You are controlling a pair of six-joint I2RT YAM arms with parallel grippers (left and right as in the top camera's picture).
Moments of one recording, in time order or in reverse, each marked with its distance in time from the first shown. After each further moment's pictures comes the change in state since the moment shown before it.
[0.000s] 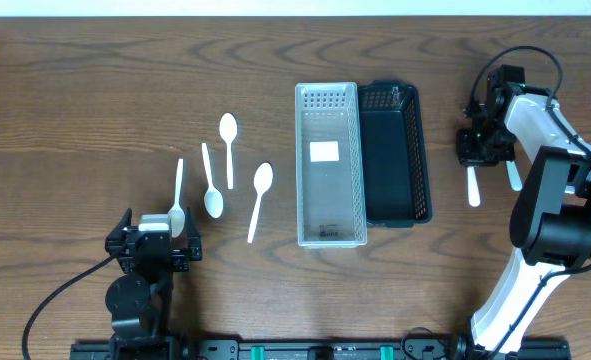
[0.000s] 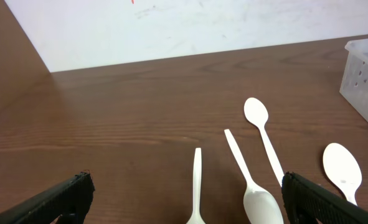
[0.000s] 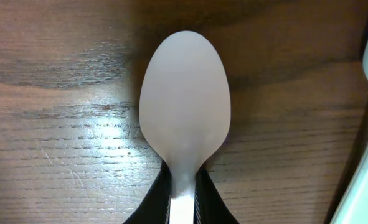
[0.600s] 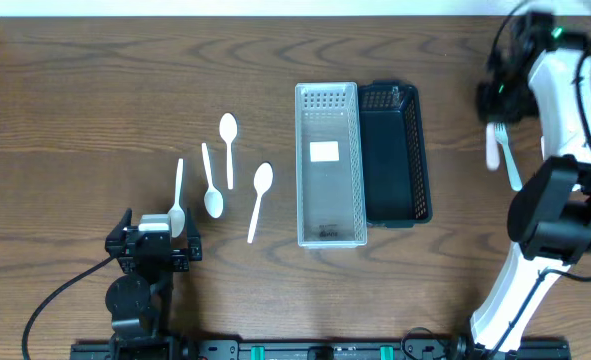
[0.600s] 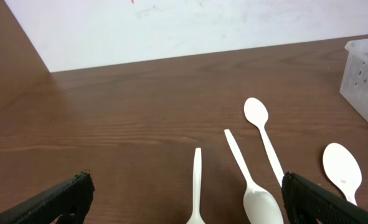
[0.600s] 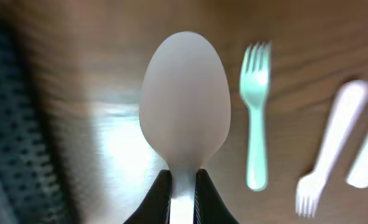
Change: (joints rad) left arm 0.000 0.000 0.000 0.000 0.000 0.000; right arm 0.012 0.034 0.553 -0.428 -0.012 0.027
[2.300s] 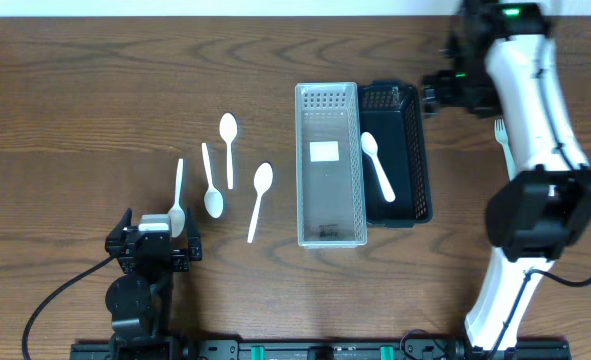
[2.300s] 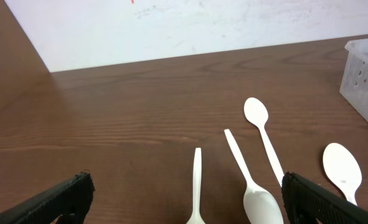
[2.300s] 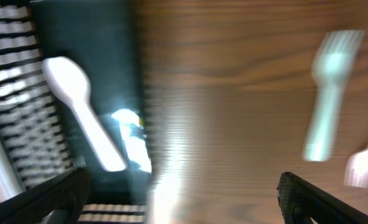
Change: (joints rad) left arm 0.000 0.000 0.000 0.000 0.000 0.000; right arm 0.121 -0.004 0.104 -0.166 -0.028 0.090
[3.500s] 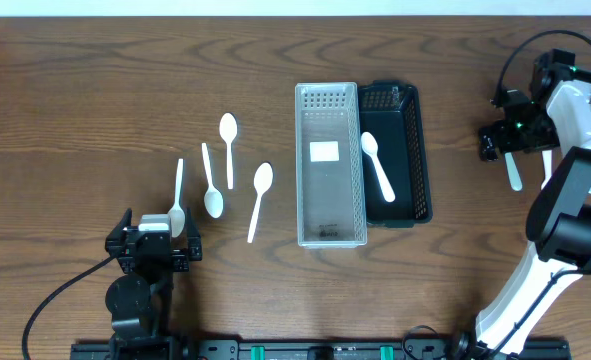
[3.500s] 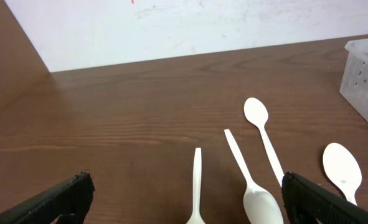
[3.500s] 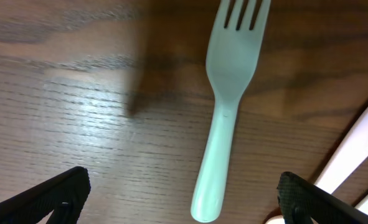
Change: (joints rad) left arm 0.000 0.000 0.000 0.000 0.000 0.000; right arm -0.276 0.006 -0.452 0.429 0.032 -0.473
